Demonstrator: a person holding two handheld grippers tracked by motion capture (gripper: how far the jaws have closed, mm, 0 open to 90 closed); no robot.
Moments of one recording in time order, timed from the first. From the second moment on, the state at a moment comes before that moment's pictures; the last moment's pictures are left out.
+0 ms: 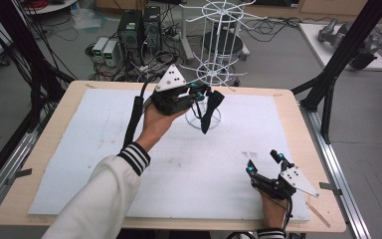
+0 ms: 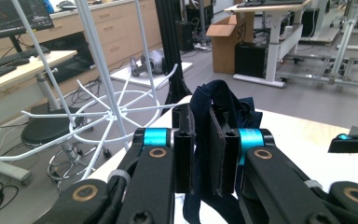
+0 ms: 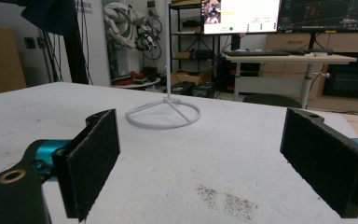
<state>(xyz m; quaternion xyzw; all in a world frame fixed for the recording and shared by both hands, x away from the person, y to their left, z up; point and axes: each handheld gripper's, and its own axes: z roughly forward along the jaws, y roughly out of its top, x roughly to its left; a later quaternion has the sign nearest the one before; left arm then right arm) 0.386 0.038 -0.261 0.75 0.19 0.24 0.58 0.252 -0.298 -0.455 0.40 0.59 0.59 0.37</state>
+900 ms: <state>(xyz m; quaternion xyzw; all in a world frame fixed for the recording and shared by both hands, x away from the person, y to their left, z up) 0.430 0.033 -0.278 0.75 0.24 0.22 0.57 0.252 -0.298 -0.455 0.40 0.59 0.59 0.37</state>
